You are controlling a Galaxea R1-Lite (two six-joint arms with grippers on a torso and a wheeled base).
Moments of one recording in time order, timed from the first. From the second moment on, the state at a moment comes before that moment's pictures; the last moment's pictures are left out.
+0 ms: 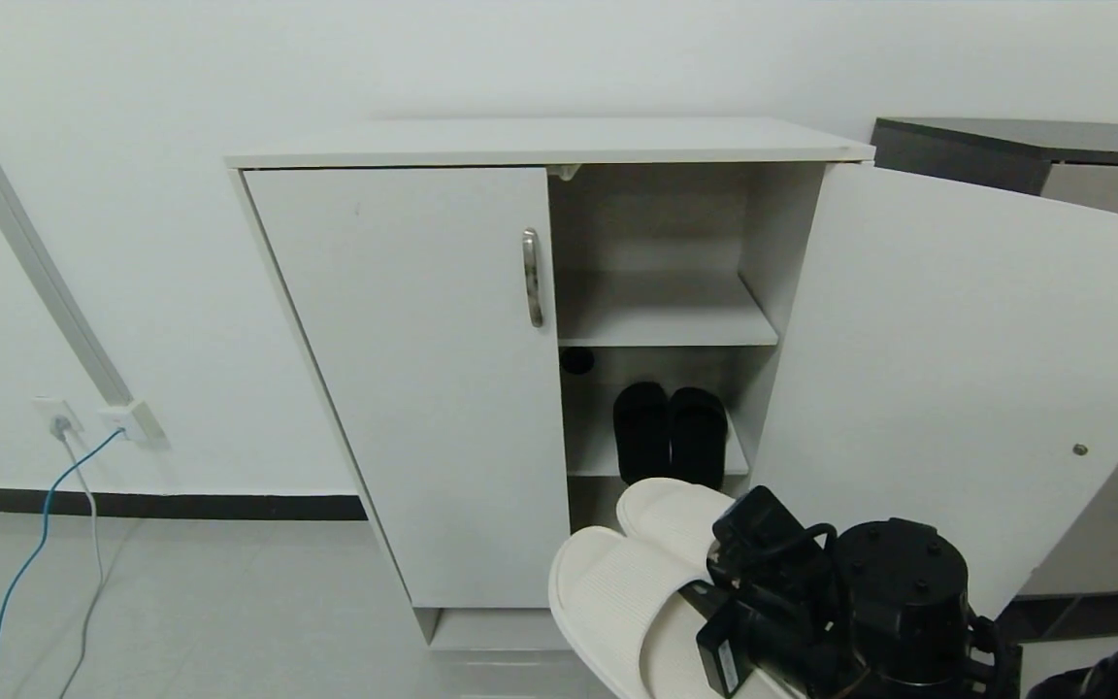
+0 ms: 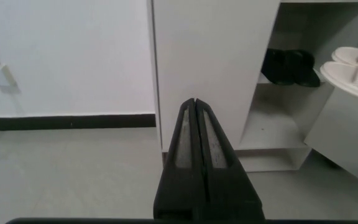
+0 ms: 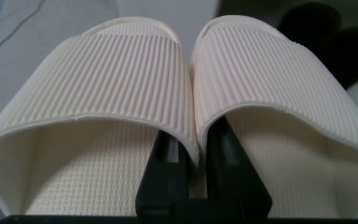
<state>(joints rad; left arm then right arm) 0.00 0.00 0.00 0.00 -0.01 0.00 0.86 1.91 -0.43 -1.21 -0.16 -0.03</state>
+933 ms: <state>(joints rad) 0.00 0.00 0.00 0.00 -0.01 0.01 0.86 2.06 -0.73 -1.12 -0.57 0.06</state>
